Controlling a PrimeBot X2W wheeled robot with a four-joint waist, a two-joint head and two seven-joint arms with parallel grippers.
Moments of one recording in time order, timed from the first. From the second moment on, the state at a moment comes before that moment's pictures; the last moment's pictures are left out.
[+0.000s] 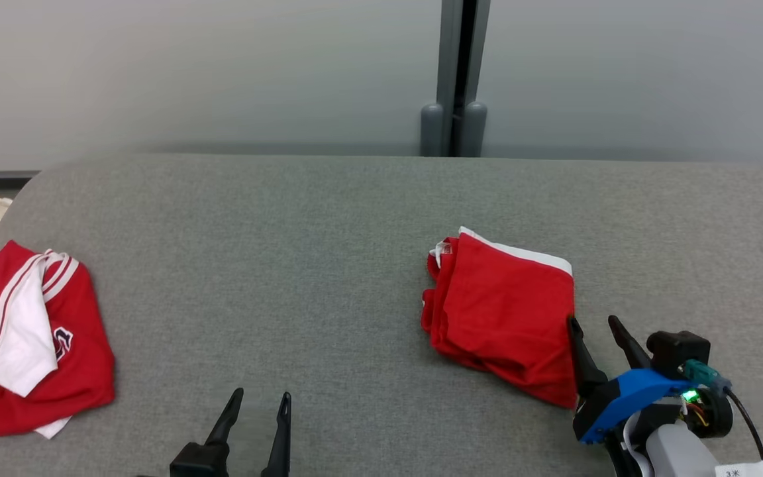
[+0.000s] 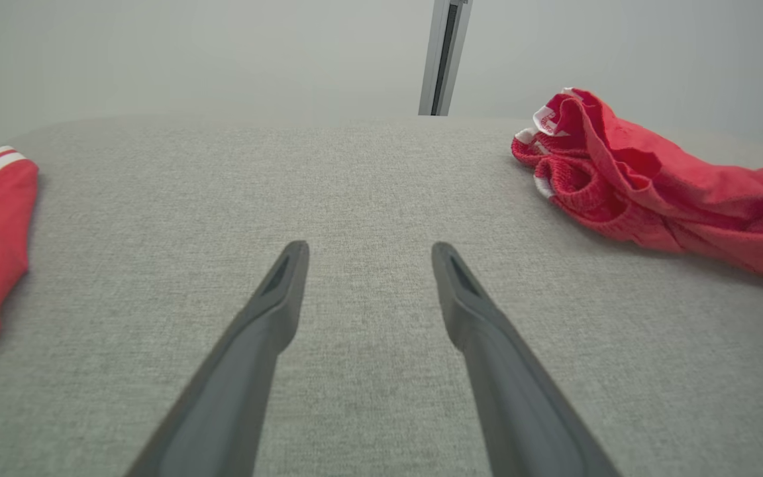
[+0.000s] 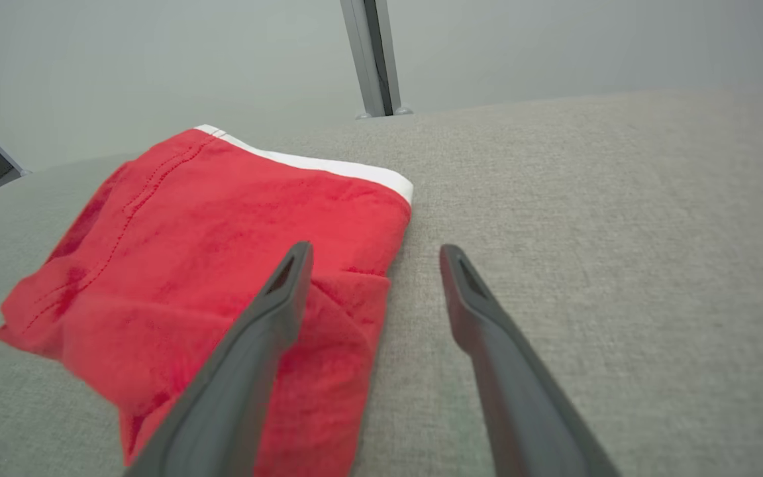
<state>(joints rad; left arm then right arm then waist) 0.06 0.05 -0.20 0.37 -0.13 -0.09 -0.26 -0.33 -0.05 0.01 0.78 0.22 0.13 -0.26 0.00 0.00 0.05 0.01</state>
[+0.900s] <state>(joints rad) 0.01 0.05 -0.24 0.34 -0.13 -0.12 -0.26 -0.40 -0.05 -0.03 0.90 0.23 0.13 -0.26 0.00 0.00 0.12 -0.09</state>
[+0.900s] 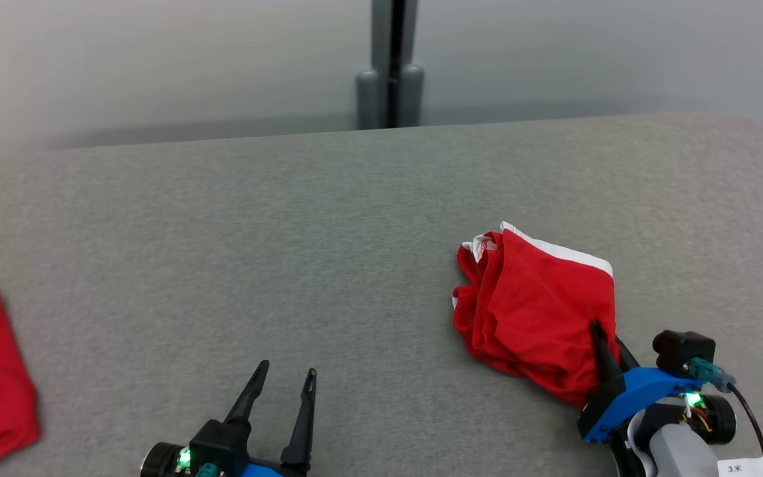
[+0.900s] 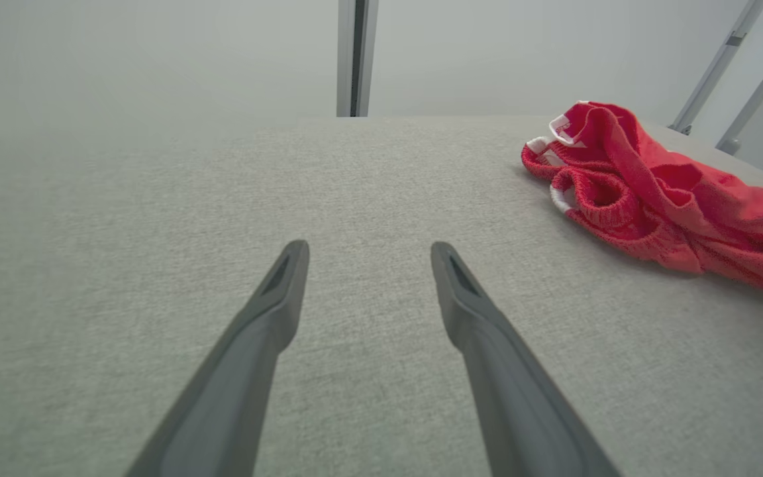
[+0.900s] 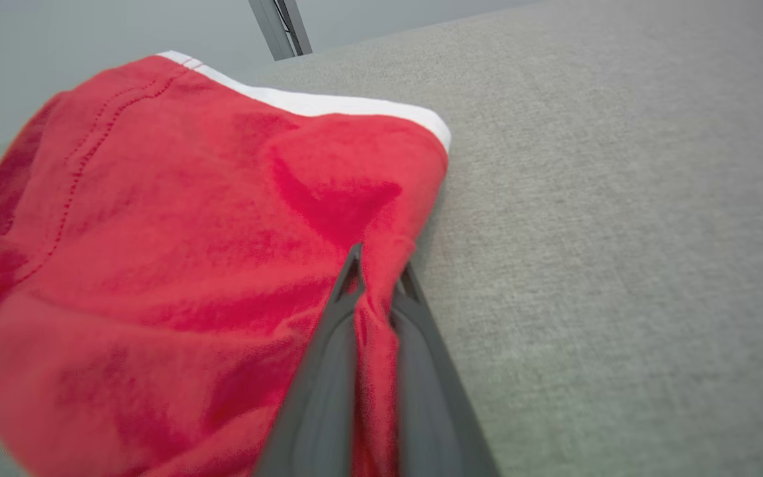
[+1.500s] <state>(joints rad) -0.06 0.05 -0.38 0.33 -0.15 -0.12 -0.26 -0.37 -0.05 0.04 0.87 0.24 0.13 -0.26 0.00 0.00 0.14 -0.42</state>
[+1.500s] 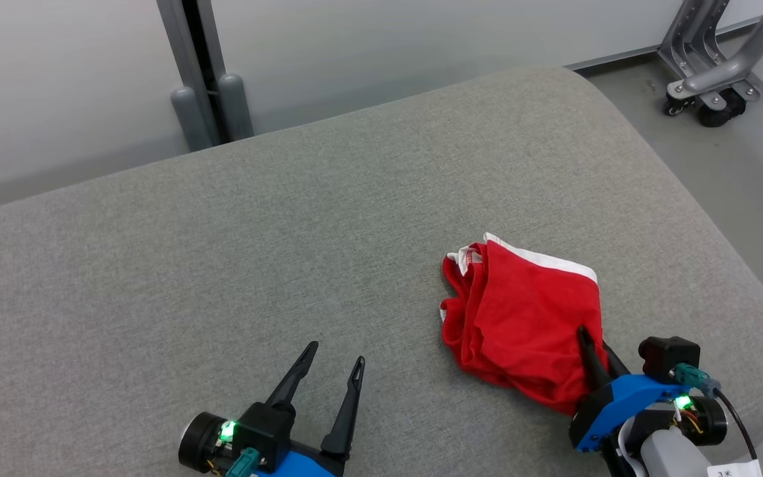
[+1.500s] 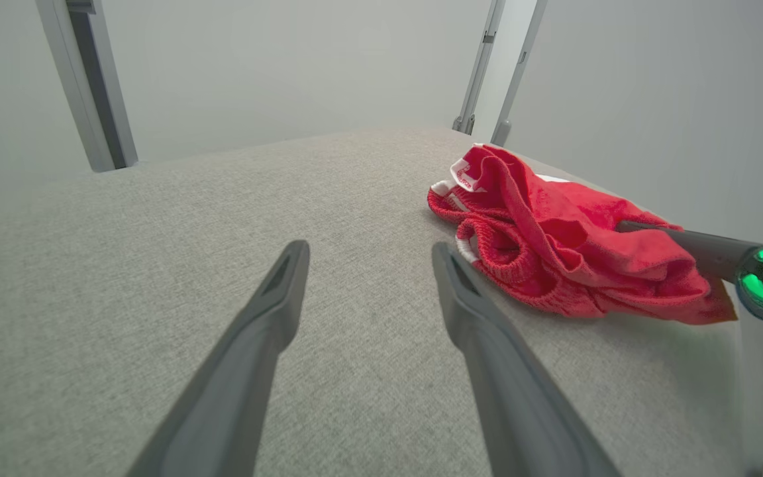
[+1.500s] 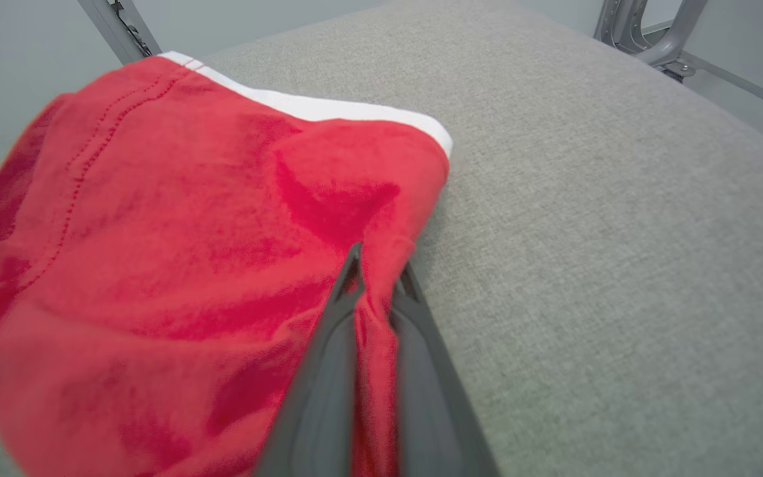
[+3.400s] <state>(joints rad) -0.15 0.08 -0.22 0.38 -0.13 -0.12 -0.26 -0.55 -0.06 -0.36 0.71 -0.13 0.13 -0.26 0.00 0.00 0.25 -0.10</state>
